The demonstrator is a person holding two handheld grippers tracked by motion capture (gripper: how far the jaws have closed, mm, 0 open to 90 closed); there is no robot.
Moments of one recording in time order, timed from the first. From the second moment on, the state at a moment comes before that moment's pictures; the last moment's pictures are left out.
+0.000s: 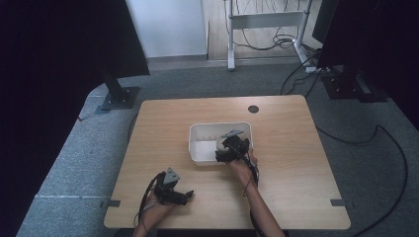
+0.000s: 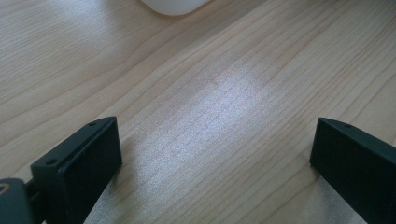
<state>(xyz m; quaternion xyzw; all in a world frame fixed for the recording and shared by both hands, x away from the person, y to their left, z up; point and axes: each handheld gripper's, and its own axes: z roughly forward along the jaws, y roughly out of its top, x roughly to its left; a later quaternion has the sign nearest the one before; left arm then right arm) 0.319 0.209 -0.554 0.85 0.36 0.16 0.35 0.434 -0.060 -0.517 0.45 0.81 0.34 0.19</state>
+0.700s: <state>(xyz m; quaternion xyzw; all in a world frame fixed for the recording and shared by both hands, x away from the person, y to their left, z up) 0.319 0.209 -0.554 0.85 0.36 0.16 0.35 0.431 -0.061 -0.514 0.44 0.80 0.35 0.20</state>
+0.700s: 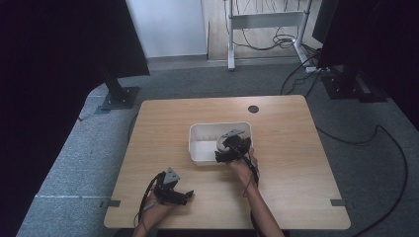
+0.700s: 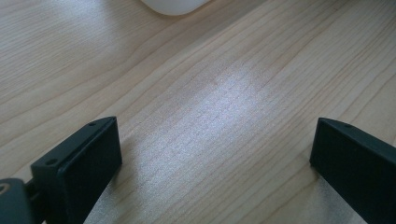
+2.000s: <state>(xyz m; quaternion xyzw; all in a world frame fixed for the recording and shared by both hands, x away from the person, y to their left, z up) 0.319 0.209 -0.554 0.85 0.36 0.16 0.35 0.397 -0.078 -0.478 0.40 0.81 0.37 0.22</state>
